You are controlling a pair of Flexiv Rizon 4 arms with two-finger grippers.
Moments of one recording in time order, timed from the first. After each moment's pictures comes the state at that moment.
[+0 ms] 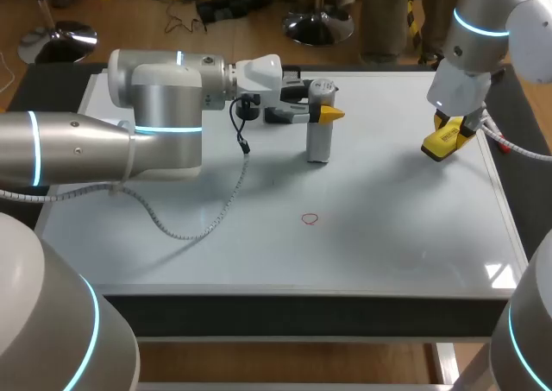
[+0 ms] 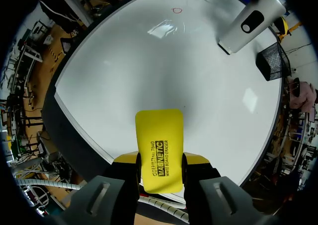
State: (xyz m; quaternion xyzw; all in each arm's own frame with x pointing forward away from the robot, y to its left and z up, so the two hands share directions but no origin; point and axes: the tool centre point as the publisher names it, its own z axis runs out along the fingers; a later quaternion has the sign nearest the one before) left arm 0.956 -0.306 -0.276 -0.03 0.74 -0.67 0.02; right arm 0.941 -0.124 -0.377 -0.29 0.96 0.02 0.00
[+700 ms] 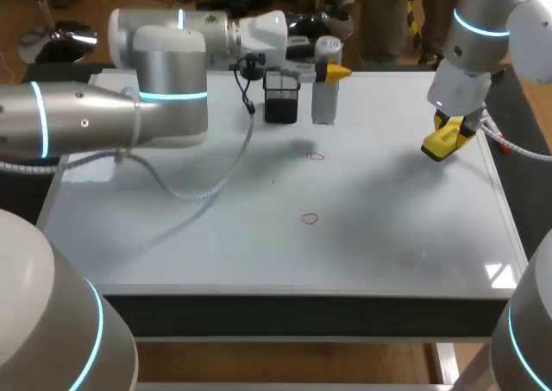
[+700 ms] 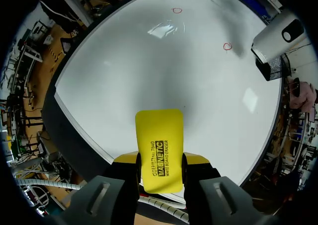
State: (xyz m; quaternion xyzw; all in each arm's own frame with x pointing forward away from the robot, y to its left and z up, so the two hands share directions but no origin) left arm 1.003 -0.317 -0.206 -0.01 0.74 -0.67 0.05; right arm 0.941 -0.124 -0.377 -0.29 0.96 0.02 0.00
